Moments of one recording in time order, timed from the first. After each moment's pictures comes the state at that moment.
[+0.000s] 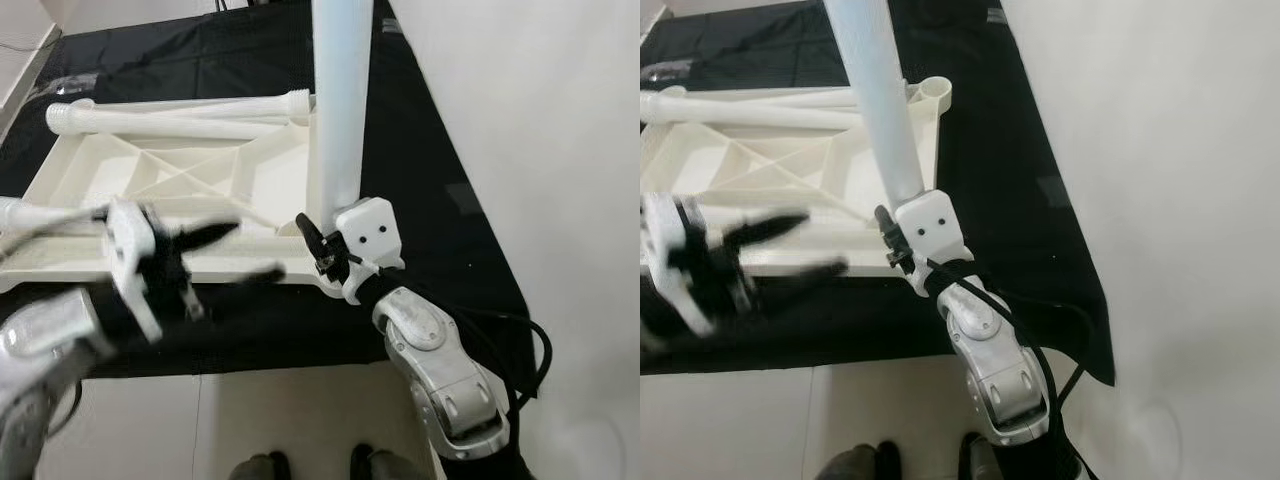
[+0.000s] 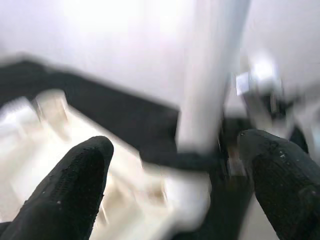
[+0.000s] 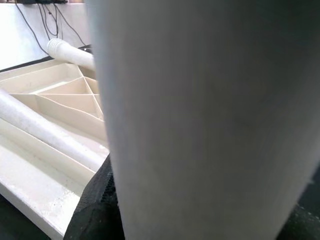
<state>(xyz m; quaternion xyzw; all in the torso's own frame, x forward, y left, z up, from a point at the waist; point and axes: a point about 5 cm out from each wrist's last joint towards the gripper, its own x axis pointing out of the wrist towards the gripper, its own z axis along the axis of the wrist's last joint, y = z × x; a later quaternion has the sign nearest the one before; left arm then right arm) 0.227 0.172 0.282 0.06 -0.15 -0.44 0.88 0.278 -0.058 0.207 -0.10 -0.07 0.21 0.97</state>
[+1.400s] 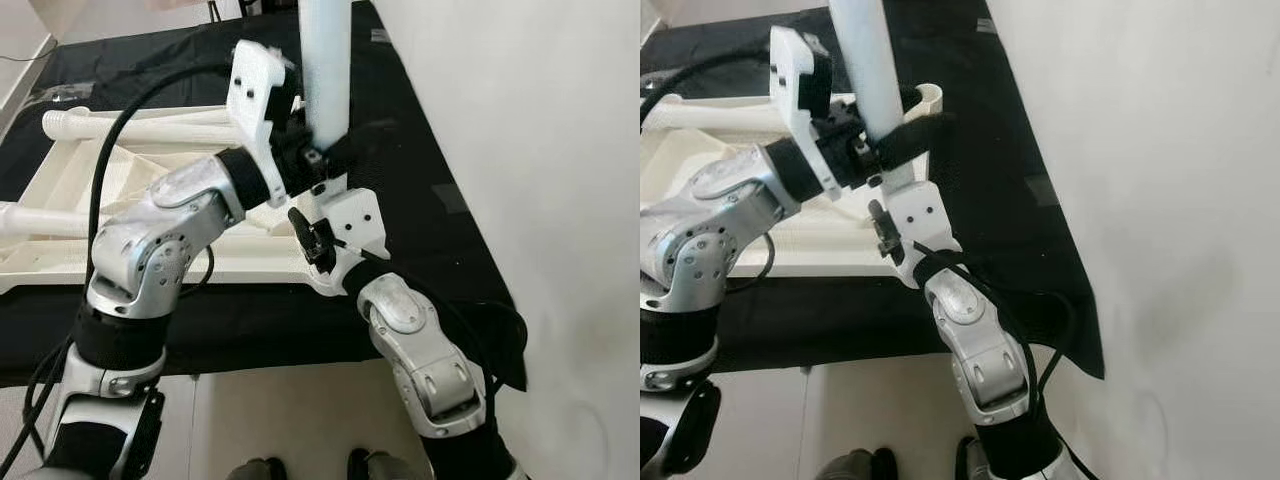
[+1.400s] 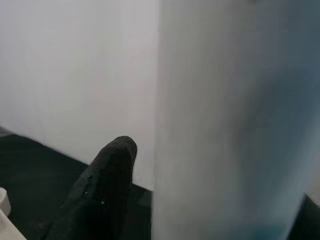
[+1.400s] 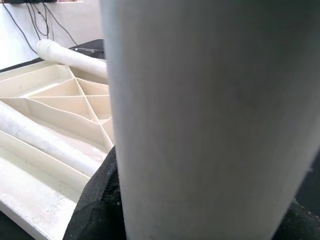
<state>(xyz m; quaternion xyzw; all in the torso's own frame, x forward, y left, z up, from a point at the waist) 0.292 0.078 0.340 -0.01 -0.20 -0.48 0.85 0.289 -0.045 0.206 -0.08 -0.06 0.22 0.97</state>
